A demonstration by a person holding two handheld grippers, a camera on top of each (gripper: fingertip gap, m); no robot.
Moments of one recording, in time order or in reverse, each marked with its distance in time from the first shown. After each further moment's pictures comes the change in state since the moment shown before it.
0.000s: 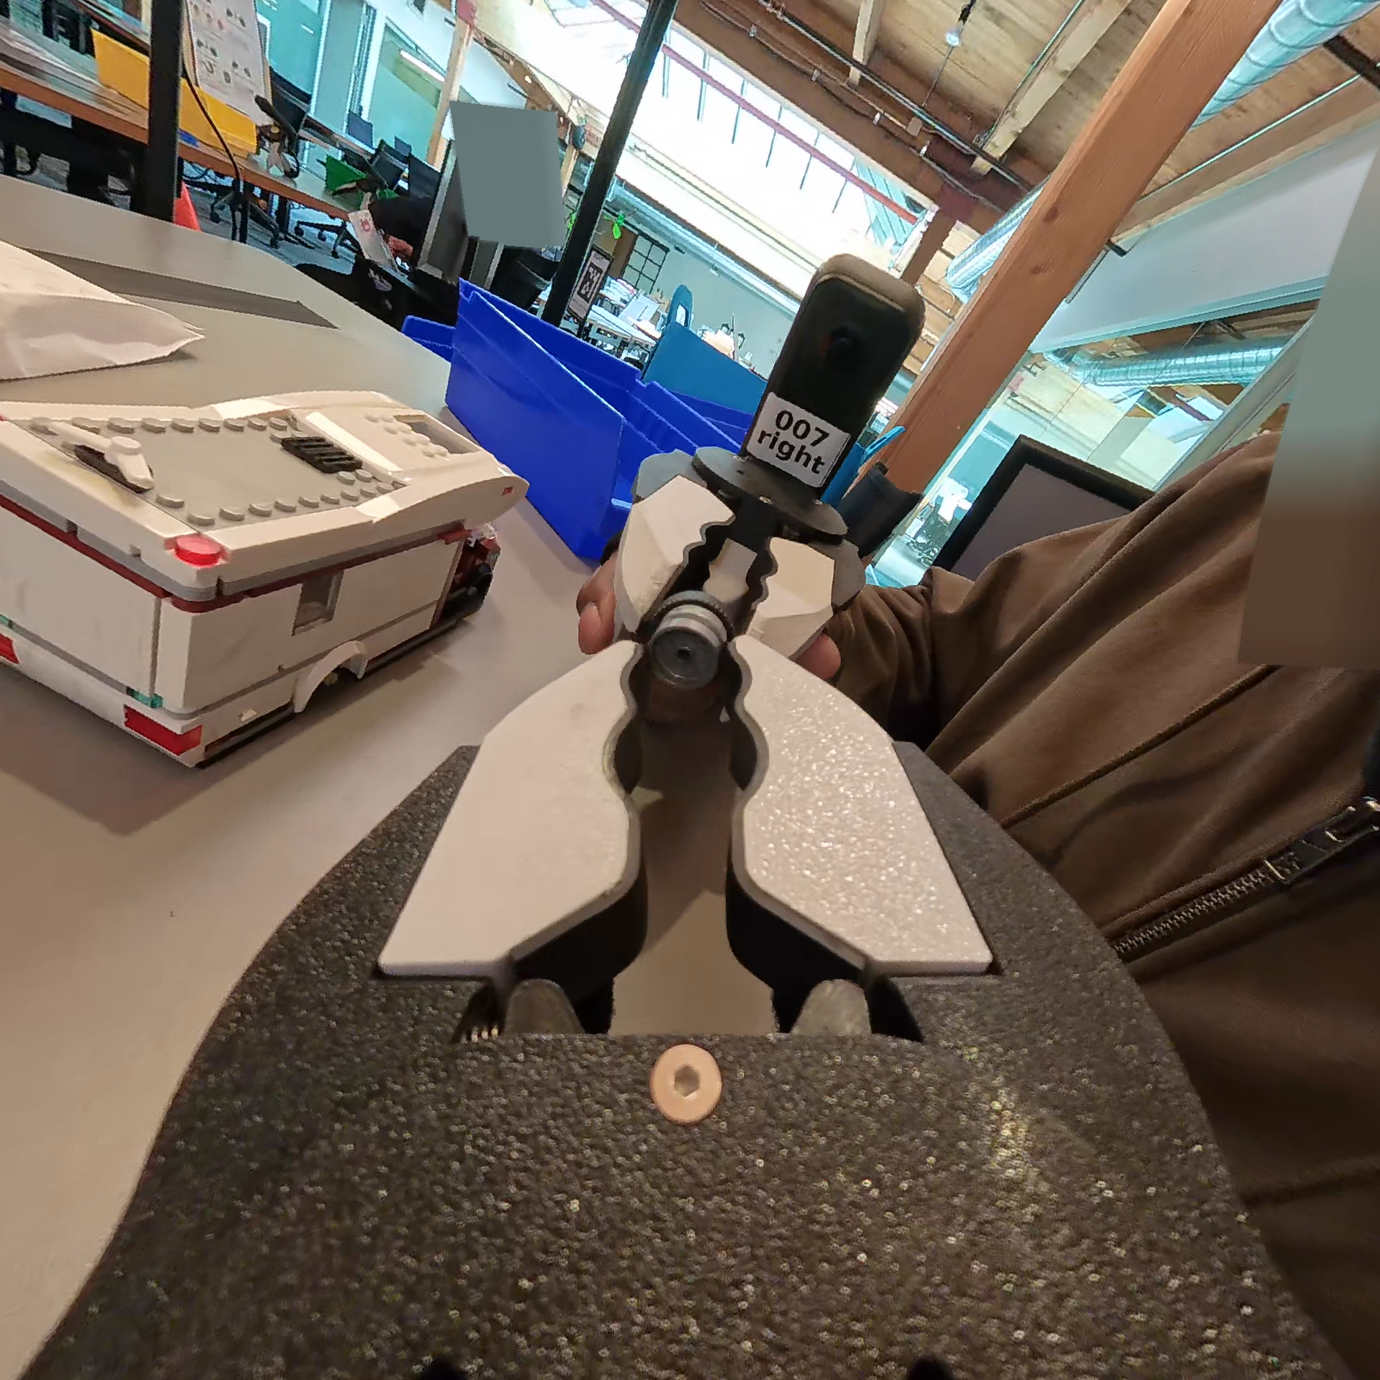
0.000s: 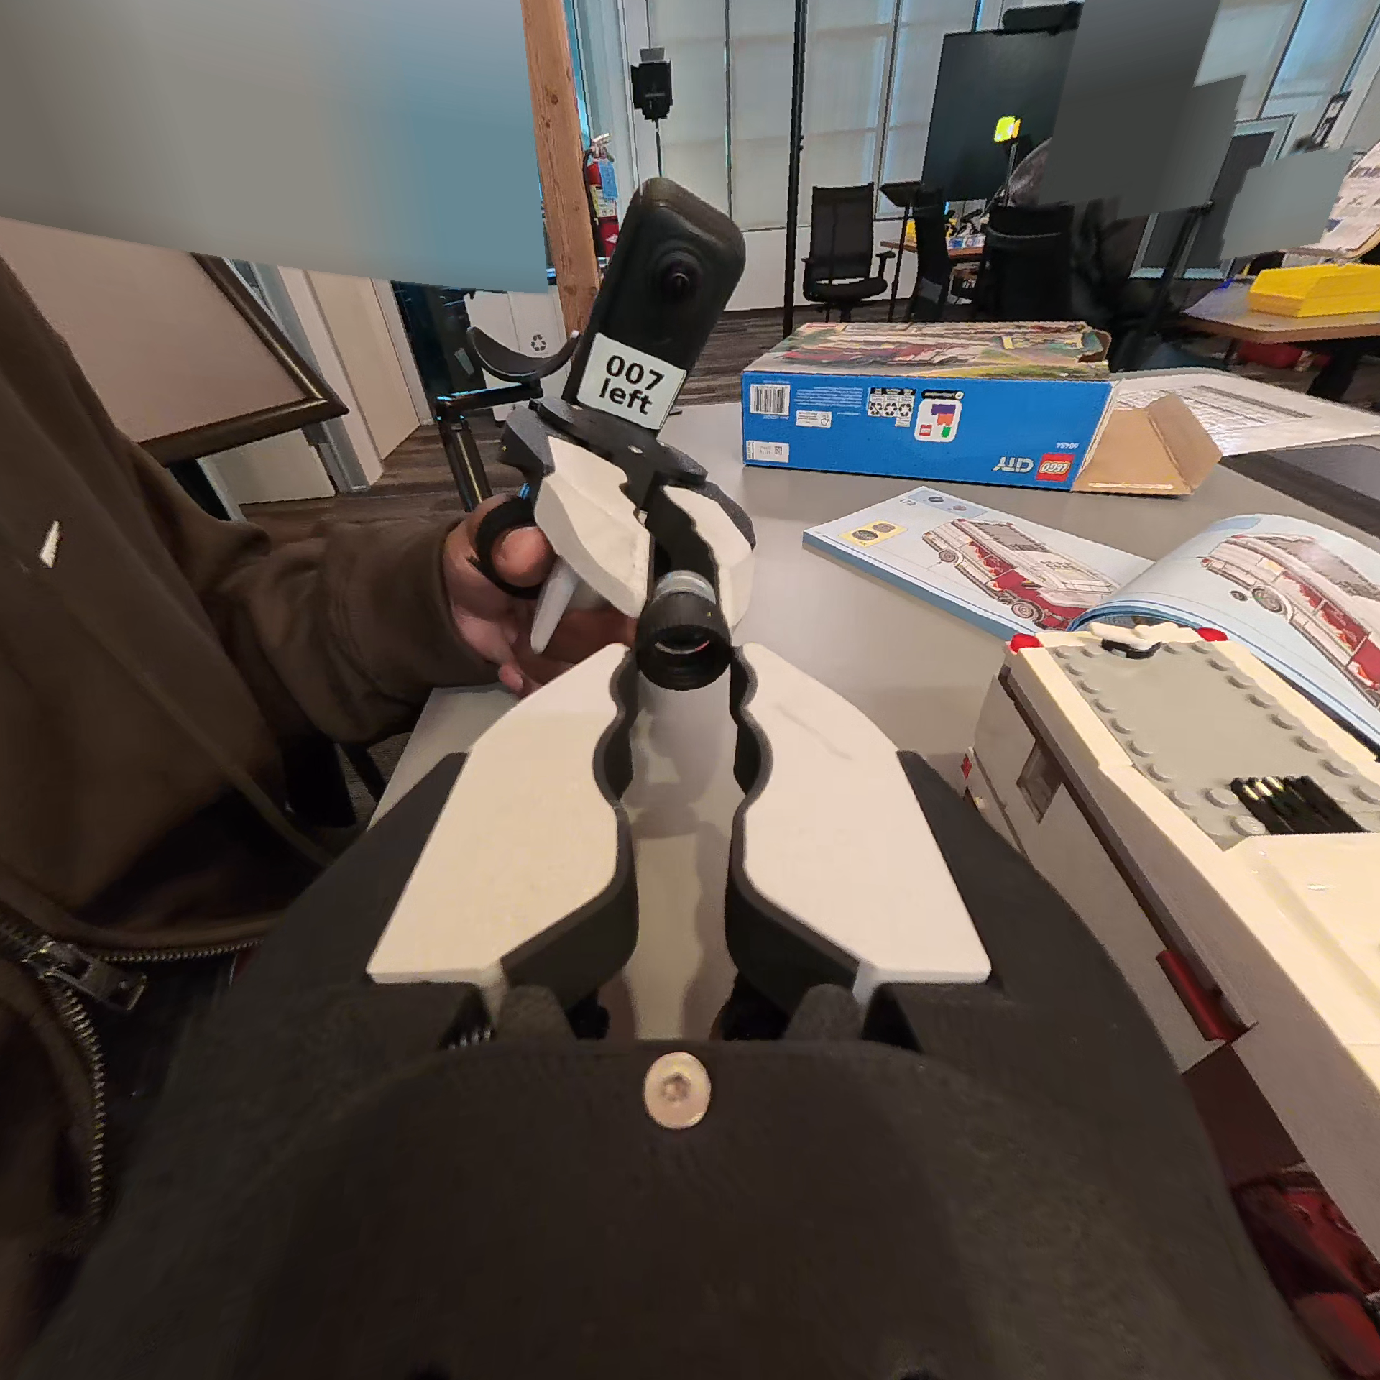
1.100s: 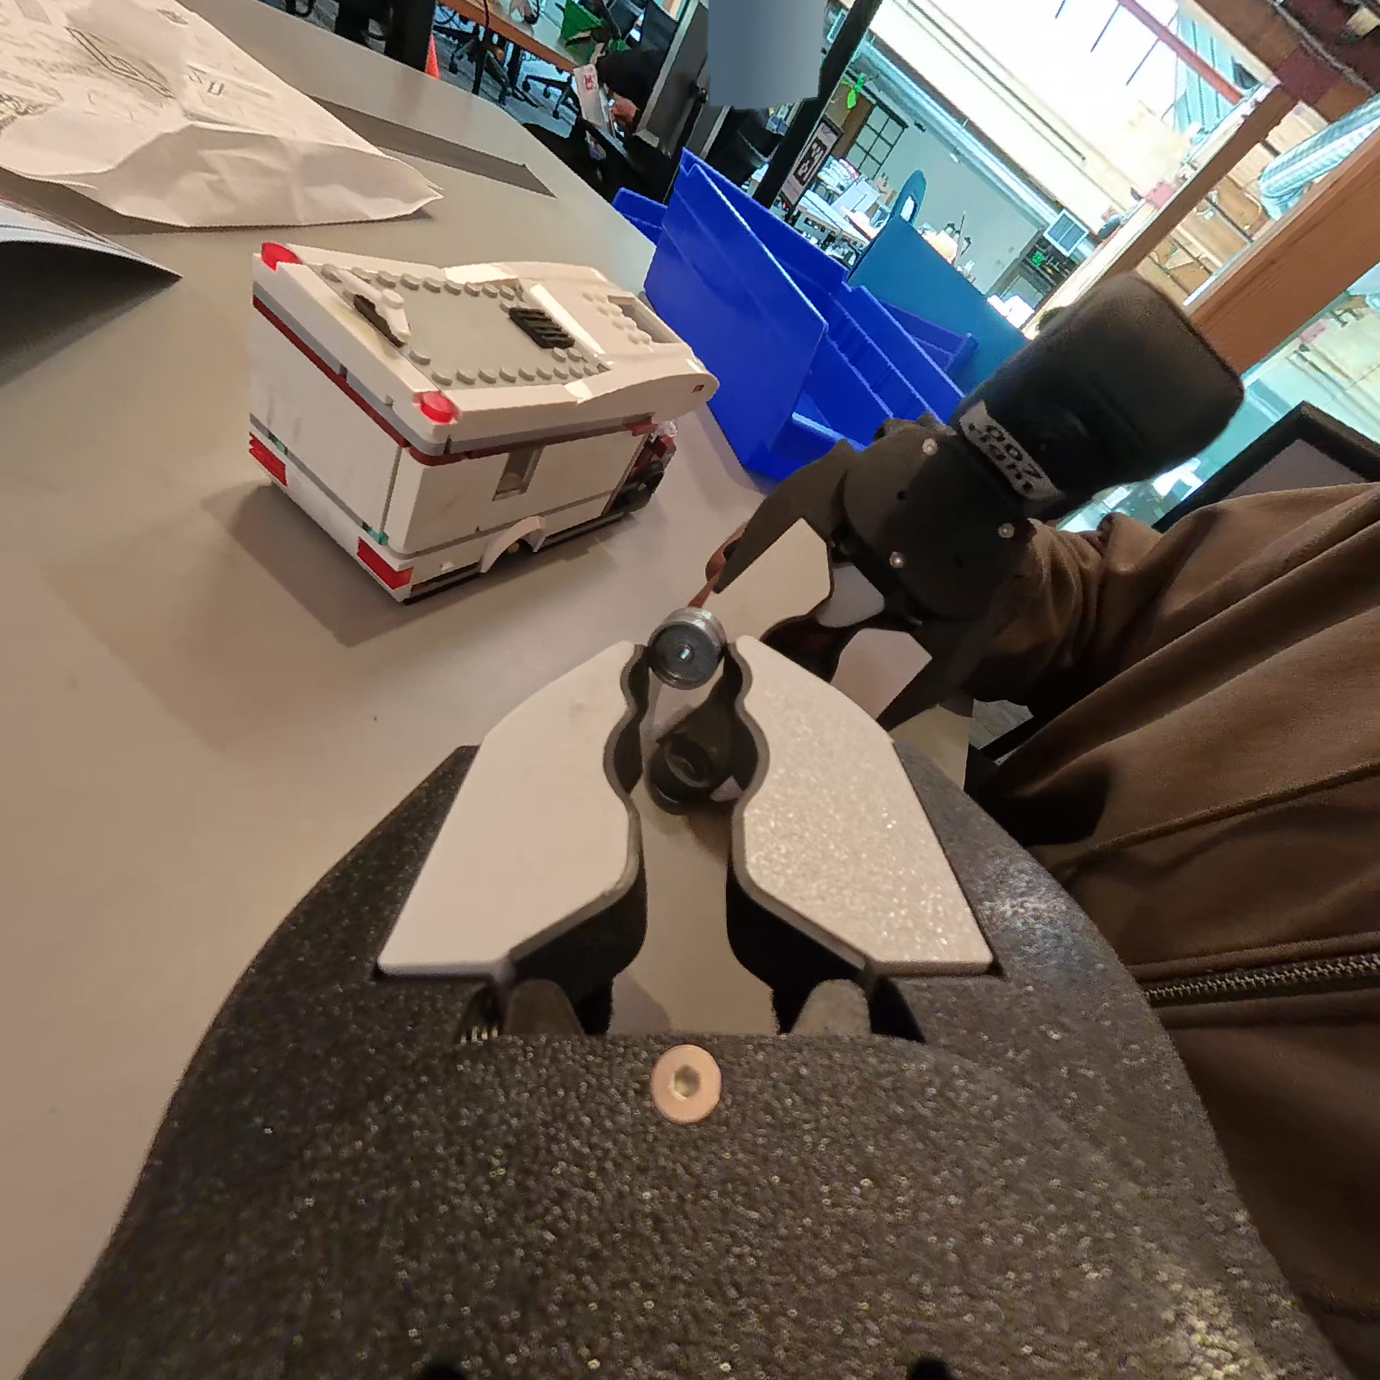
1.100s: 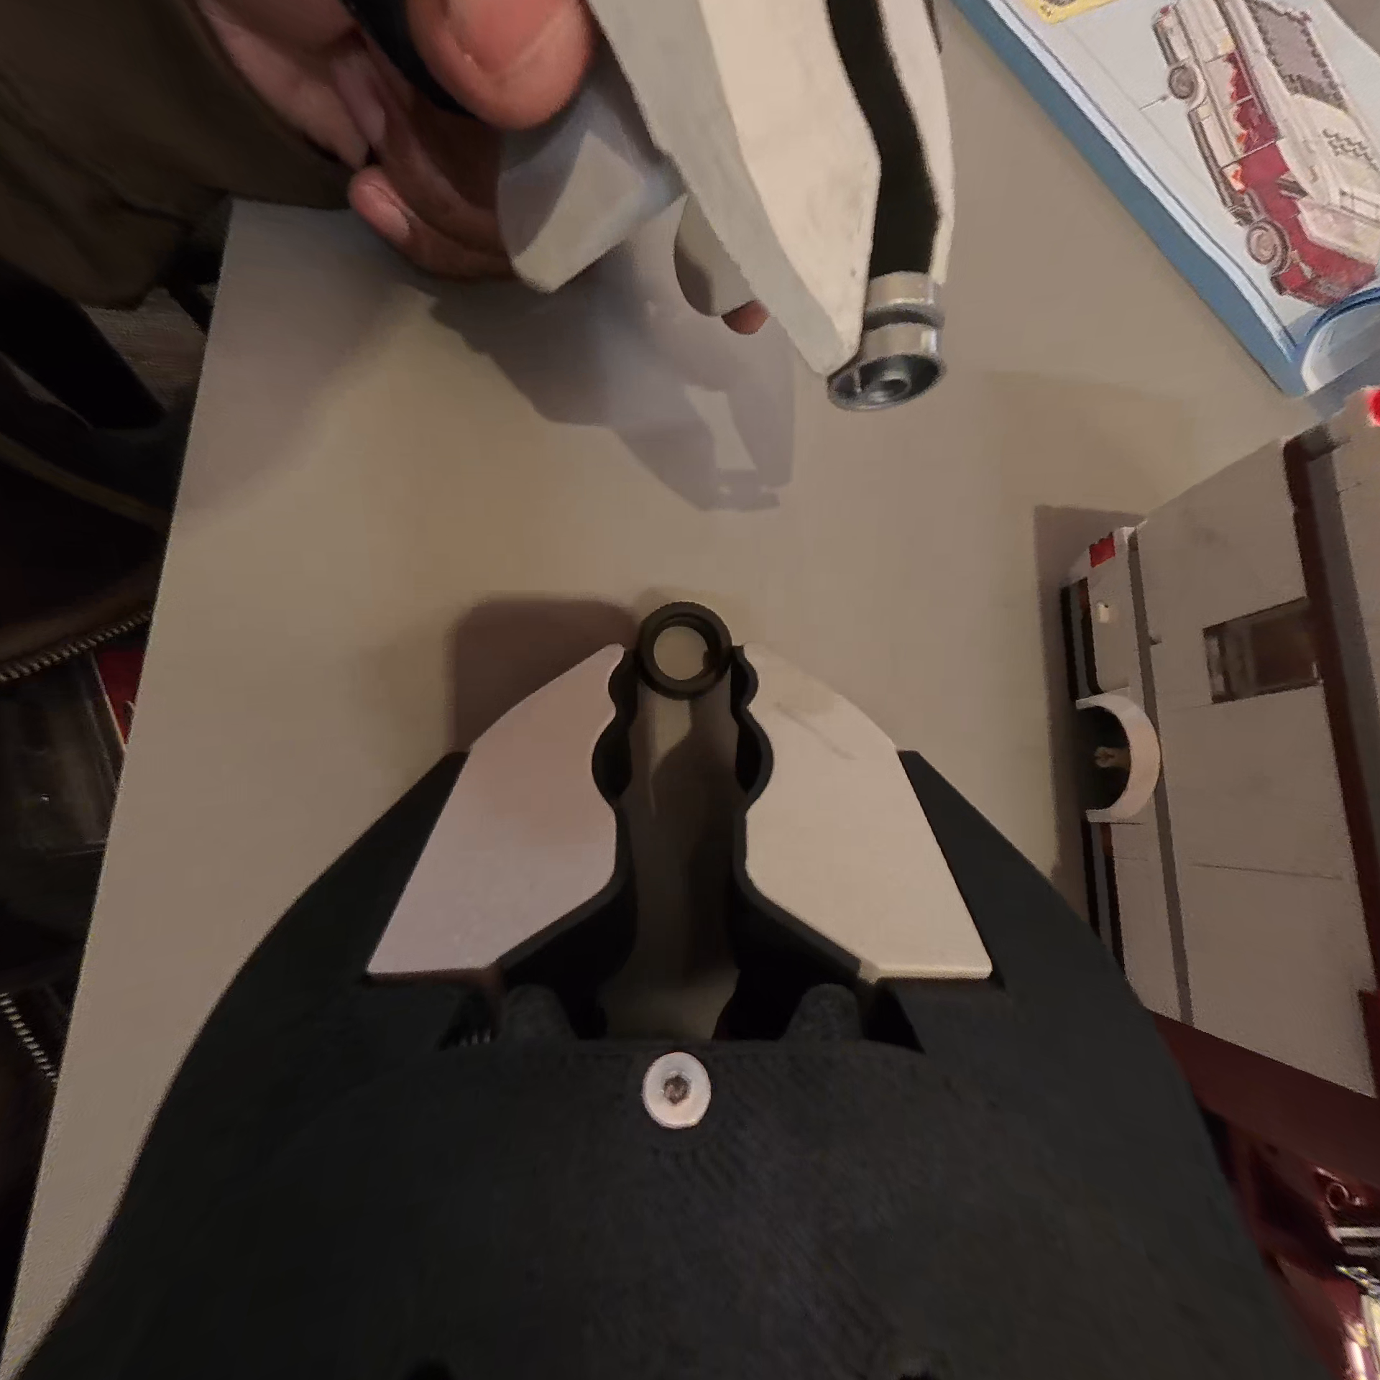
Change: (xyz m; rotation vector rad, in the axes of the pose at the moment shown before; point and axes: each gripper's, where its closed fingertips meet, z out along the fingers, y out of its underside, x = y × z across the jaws) left arm -0.039 0.017 -0.019 -0.124 -0.283 -0.073; right arm 0.002 0.094 0.011 -0.657 0.028 -0.145
